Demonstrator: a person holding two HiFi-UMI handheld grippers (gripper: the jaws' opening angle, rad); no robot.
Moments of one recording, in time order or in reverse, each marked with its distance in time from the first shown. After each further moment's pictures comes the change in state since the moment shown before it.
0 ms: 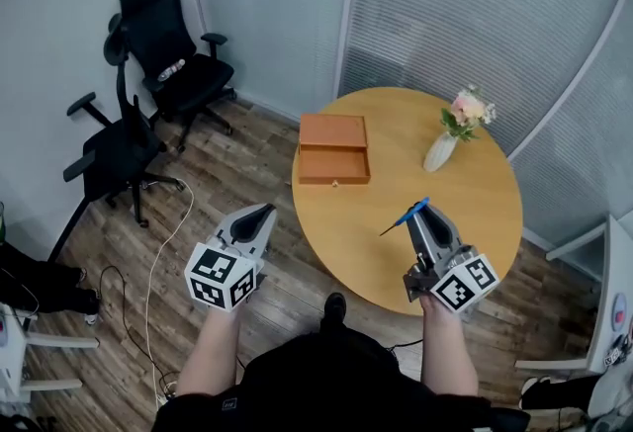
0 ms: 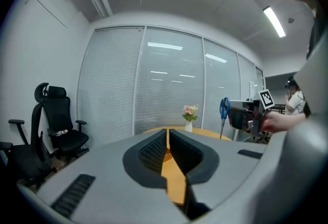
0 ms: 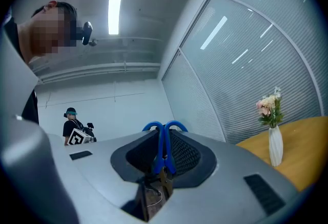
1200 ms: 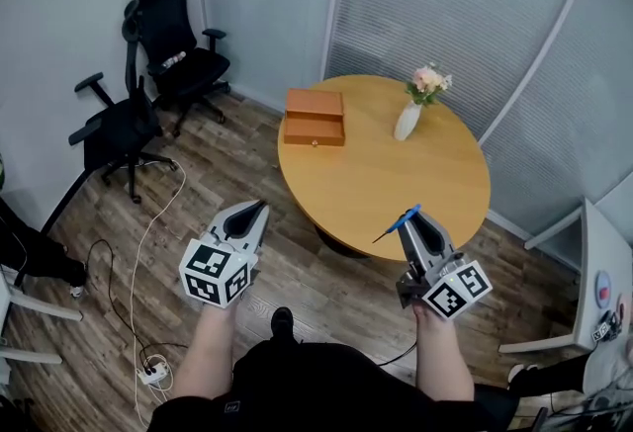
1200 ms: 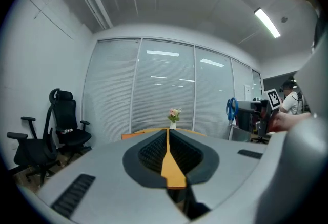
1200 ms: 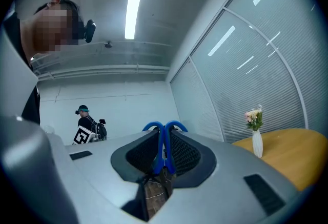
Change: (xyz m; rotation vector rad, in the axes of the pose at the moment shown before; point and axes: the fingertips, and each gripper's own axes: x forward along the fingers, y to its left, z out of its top) left arm -0.153 -0.150 -0.023 0.003 -0.055 0.032; right arm -0.195 0.132 0.011 -0.074 0.001 0.026
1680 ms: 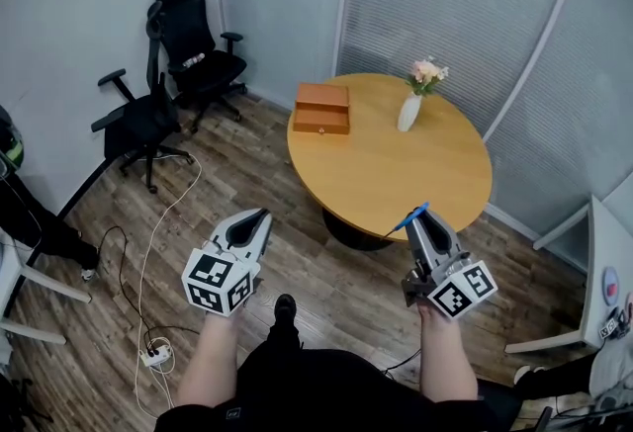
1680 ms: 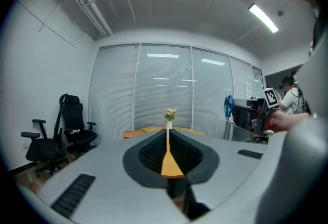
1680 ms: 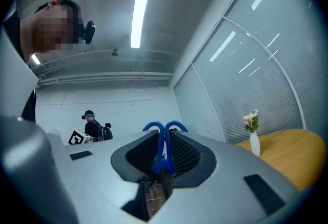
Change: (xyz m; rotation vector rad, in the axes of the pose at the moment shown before) left arm -0.086 -0.090 -0.012 0.020 -0.009 0.060; right arm -0.096 0.039 0.016 0.002 -0.054 0.036
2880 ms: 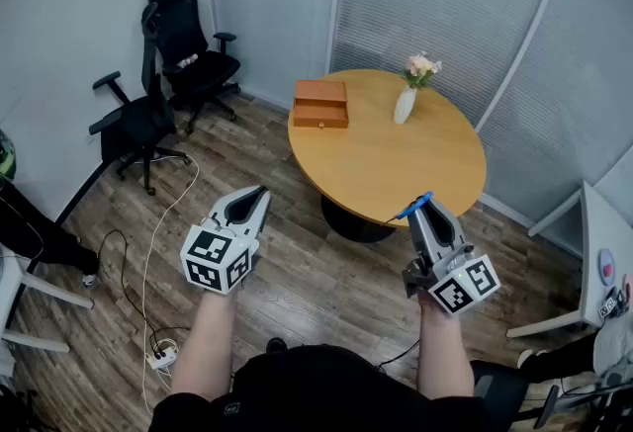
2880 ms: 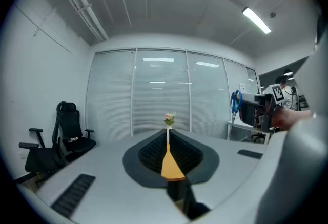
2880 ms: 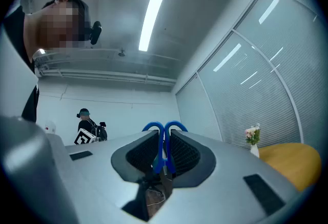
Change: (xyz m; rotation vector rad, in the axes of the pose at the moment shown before) left arm -0.025 0.030 0.027 0.052 -0.039 -0.038; right arm 0.002 0.067 0.025 -0.092 -0.066 -0.017
